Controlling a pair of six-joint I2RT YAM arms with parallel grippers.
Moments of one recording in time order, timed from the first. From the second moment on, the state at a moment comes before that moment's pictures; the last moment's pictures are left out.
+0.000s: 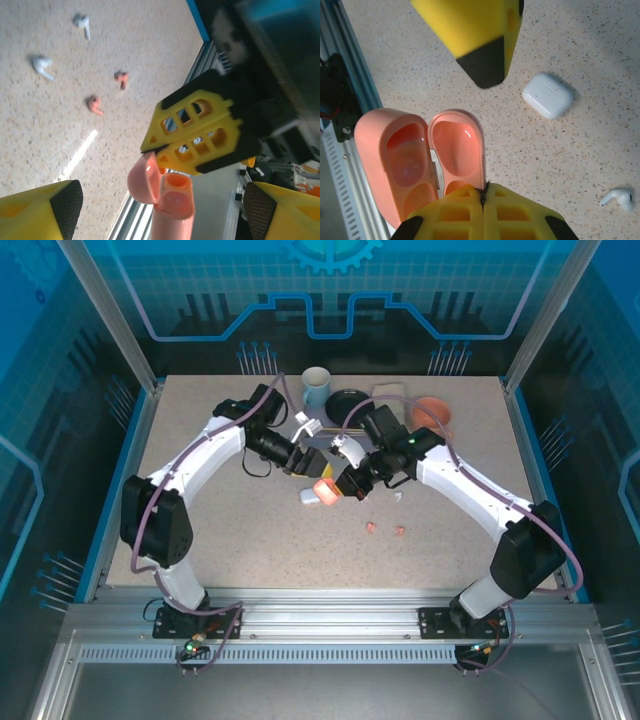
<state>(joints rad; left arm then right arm) -0.36 1.77 1.56 -1.10 1.01 0.08 0.59 1.56 1.35 -0.86 -0.48 -0.17</state>
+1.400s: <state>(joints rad) -0.36 1.81 1.42 -1.06 1.12 0.10 0.60 1.60 1.39 -0.90 -0.42 -0.22</state>
